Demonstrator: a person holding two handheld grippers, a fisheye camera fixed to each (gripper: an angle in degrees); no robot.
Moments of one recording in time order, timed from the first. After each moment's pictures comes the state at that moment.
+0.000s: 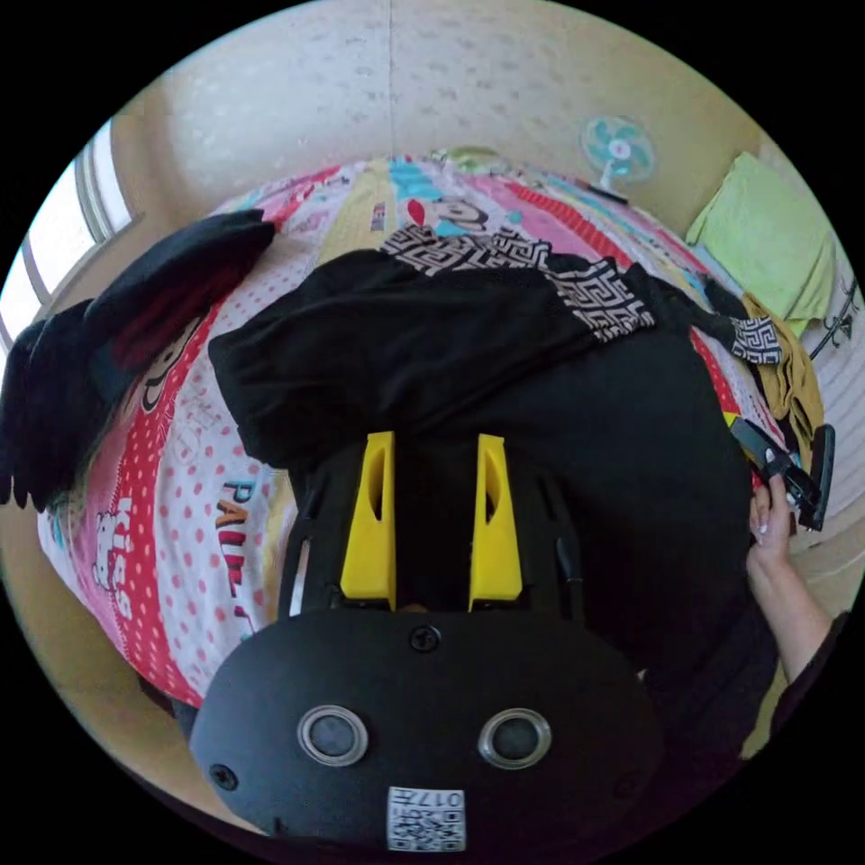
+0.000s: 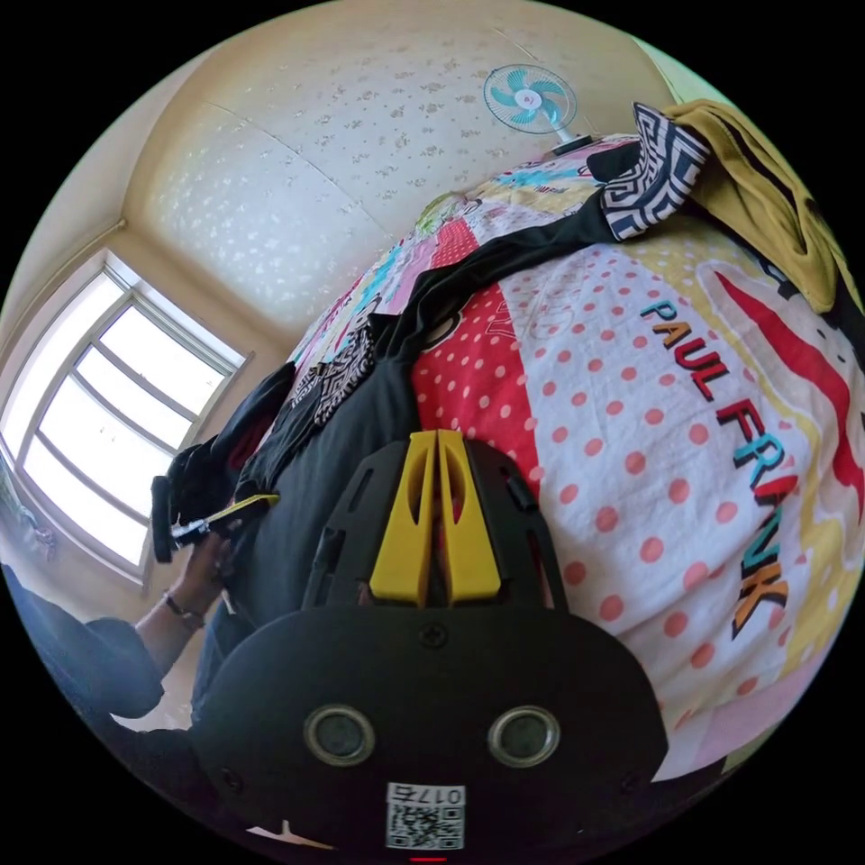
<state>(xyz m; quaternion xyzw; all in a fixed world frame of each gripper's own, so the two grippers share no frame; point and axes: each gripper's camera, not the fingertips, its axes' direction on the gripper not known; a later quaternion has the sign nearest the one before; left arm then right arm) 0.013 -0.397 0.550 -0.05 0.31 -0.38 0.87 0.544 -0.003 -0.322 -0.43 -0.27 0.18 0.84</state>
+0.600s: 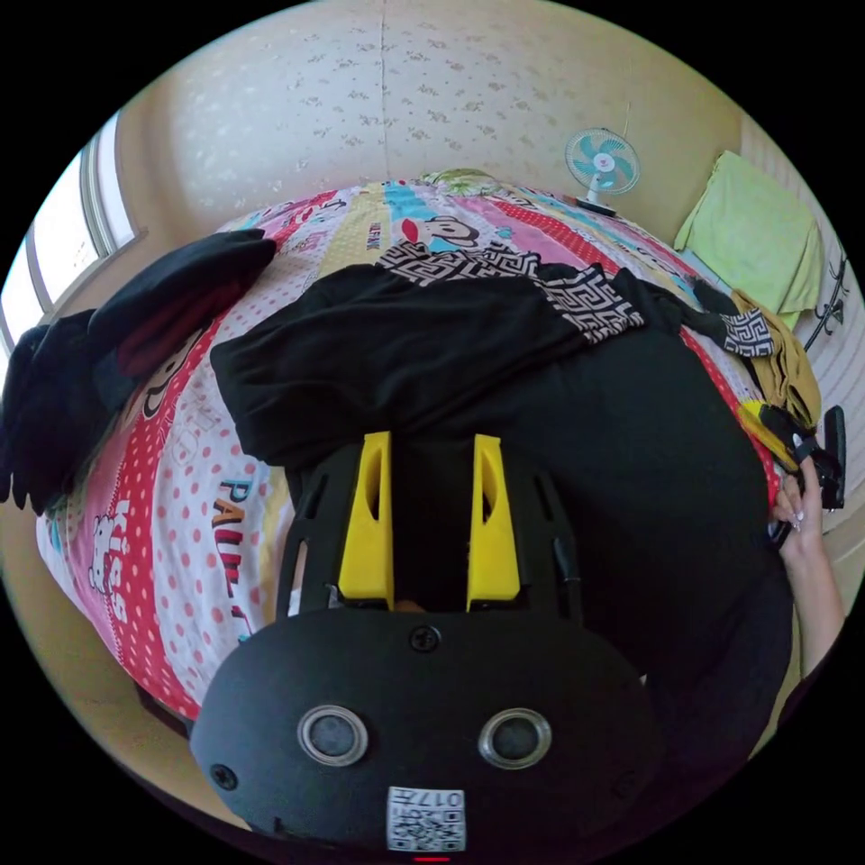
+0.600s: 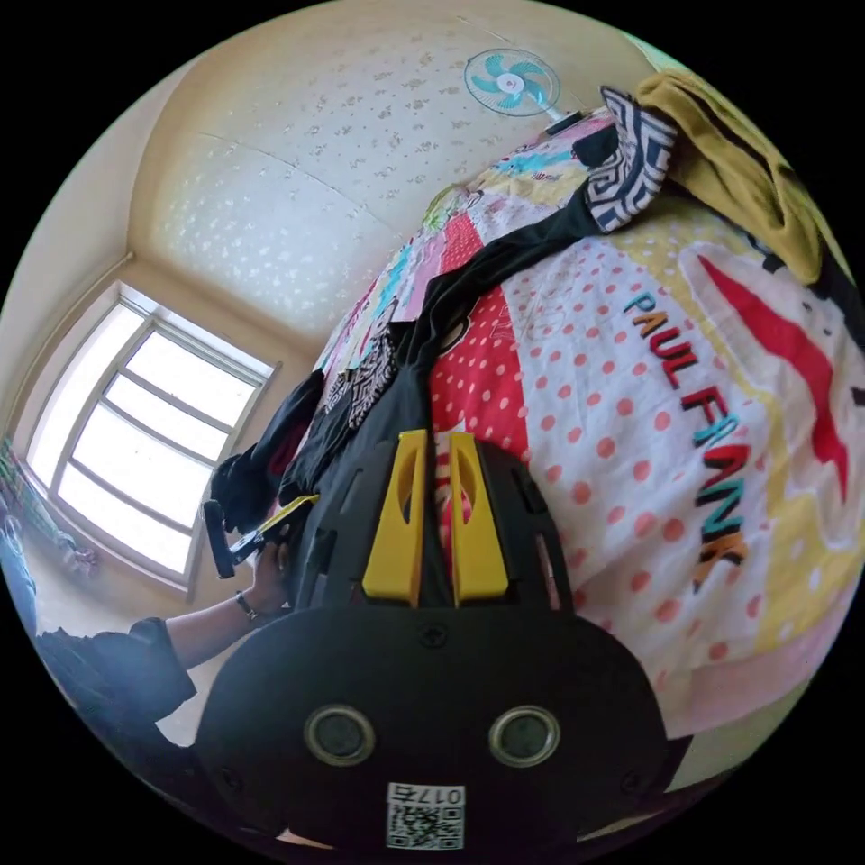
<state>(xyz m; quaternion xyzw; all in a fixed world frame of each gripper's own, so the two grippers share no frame) 0.043 -0.391 0.593 -0.03 0.30 -0.37 0.88 0.537 -0.027 -0.321 -0.43 -0.28 0.23 0.83</state>
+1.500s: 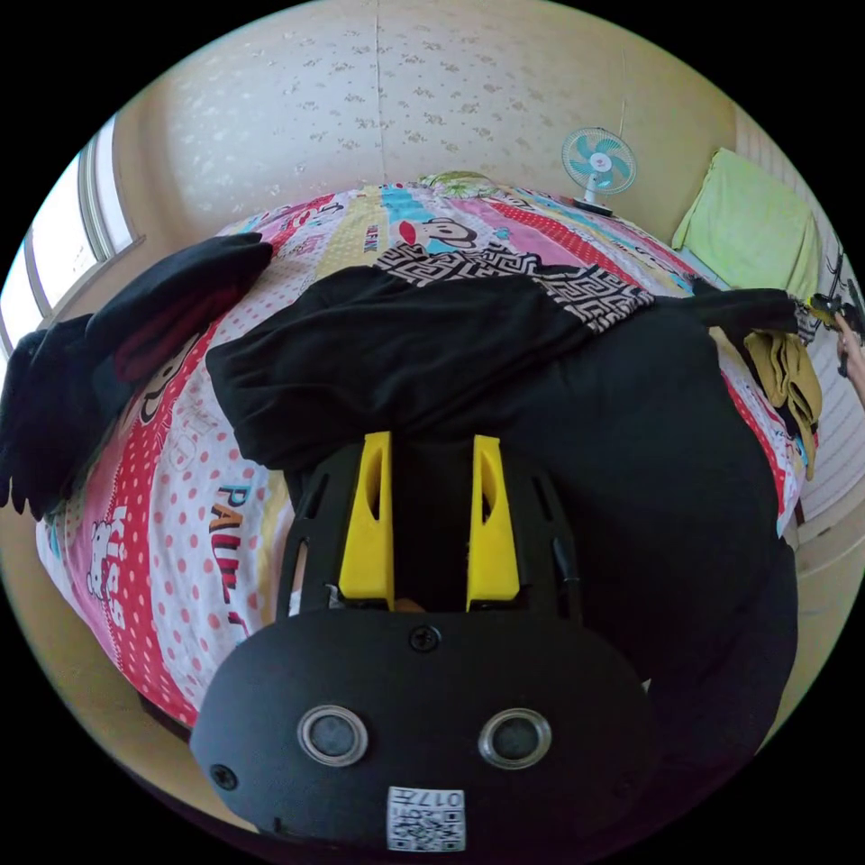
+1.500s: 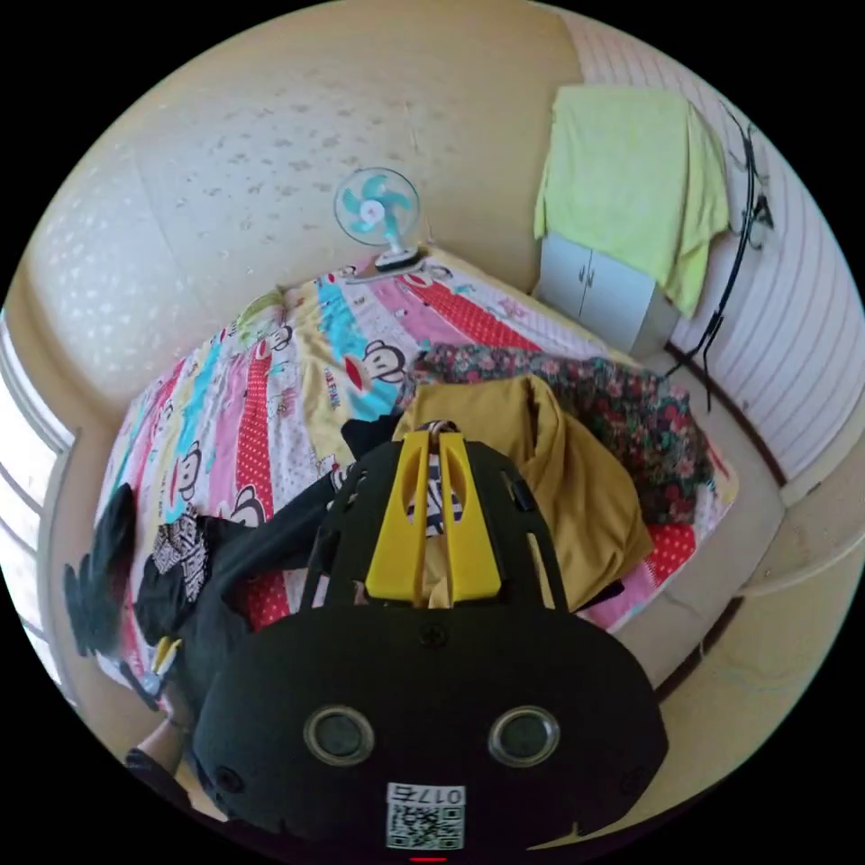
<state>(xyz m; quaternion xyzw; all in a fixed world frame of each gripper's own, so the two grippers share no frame) 0.027 -0.375 0.642 -0.03 0.30 -0.37 0.88 0.660 -0.230 -0.198 -0.43 0.04 0.12 0.89</state>
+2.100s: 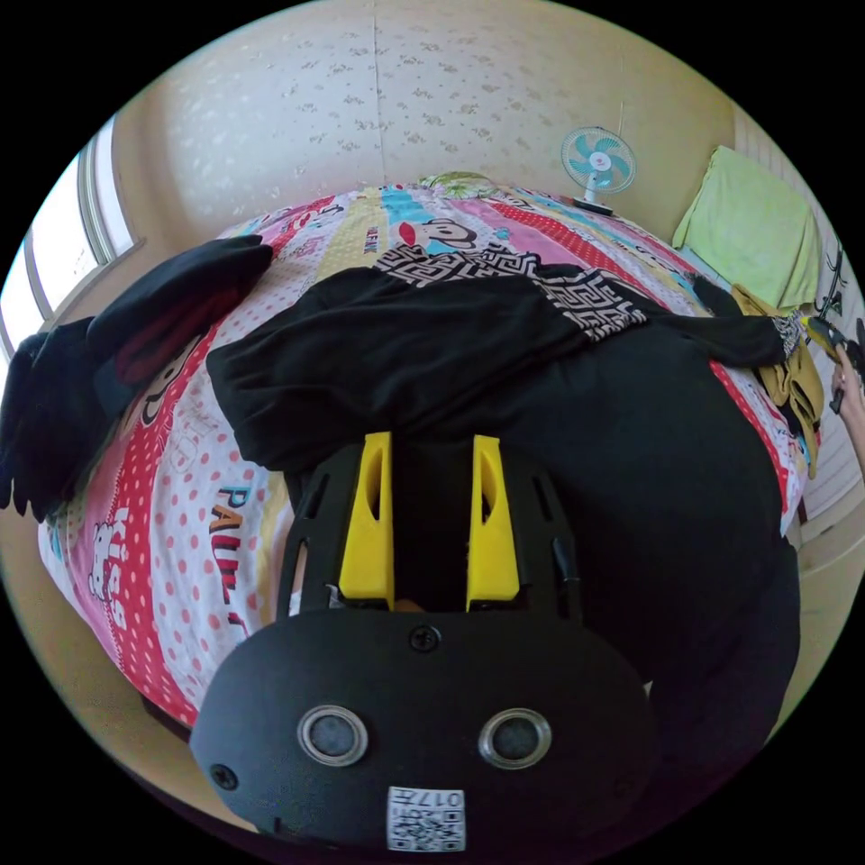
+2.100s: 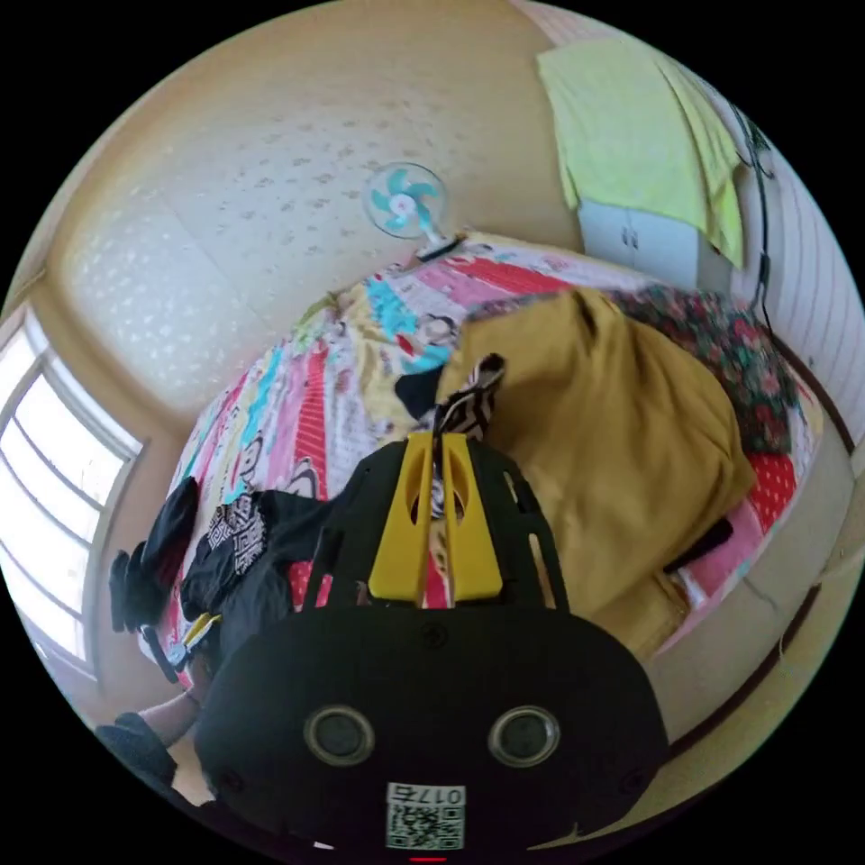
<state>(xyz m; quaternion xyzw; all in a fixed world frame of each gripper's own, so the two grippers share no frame) 0.005 -0.373 0.645 -0.03 0.29 -0.36 0.88 0.624 -0.168 -0.260 -0.36 -0.07 0.14 0.92</state>
